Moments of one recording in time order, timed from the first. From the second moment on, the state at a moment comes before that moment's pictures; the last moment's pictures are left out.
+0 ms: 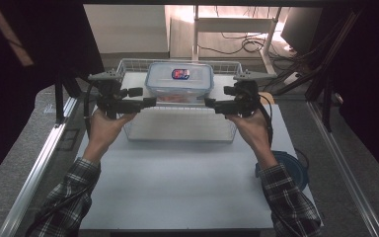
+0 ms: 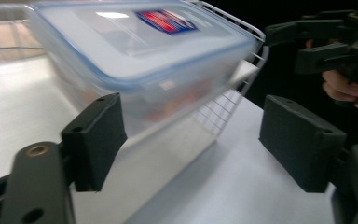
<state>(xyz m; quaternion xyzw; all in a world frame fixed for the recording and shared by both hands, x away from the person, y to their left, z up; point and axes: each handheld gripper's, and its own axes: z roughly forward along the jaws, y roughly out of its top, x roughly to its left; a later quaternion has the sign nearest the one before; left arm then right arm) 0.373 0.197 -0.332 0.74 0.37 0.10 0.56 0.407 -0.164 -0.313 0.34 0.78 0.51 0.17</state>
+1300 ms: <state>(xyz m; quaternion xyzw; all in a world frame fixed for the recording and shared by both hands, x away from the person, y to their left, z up) 0.279 0.184 -0.423 0.78 0.34 0.11 0.51 0.318 -0.190 -0.383 0.28 0.81 0.49 0.17</state>
